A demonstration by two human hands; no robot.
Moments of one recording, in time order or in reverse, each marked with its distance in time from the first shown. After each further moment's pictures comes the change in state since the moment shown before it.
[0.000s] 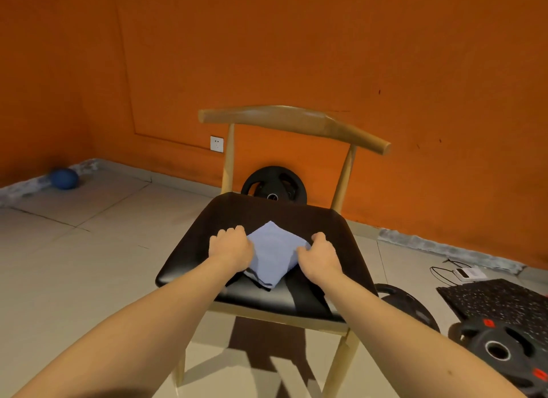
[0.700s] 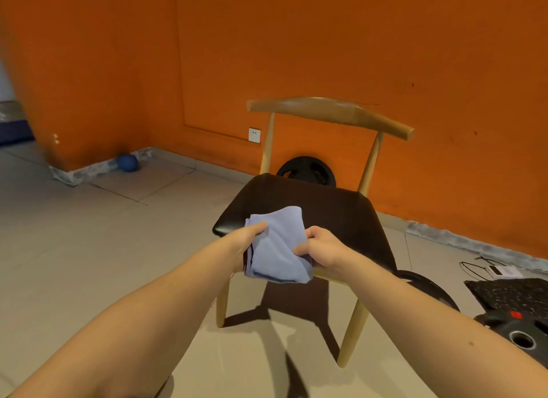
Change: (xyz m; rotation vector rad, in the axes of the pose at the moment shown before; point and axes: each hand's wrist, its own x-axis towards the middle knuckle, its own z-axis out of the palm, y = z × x) left_hand -0.136 -0.055 -0.012 -1.334 -0.389 -0.556; right_hand -0.114 -0.004 0.002 0.341 -0.529 -0.104
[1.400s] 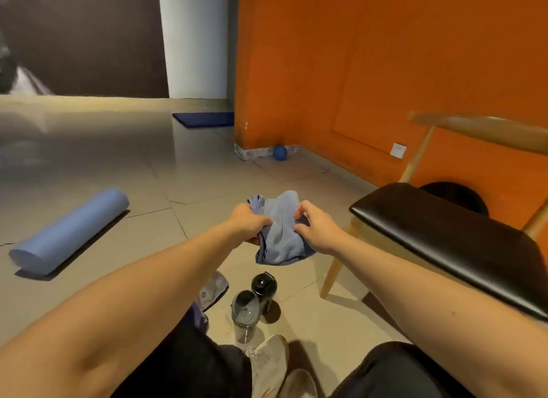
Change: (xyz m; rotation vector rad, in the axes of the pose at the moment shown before) left_hand -0.221 -0.133 -0.194 0.199 0.671 0.409; right_hand -0.118 -0.074 0.231 -0.560 -0.279 -0.778
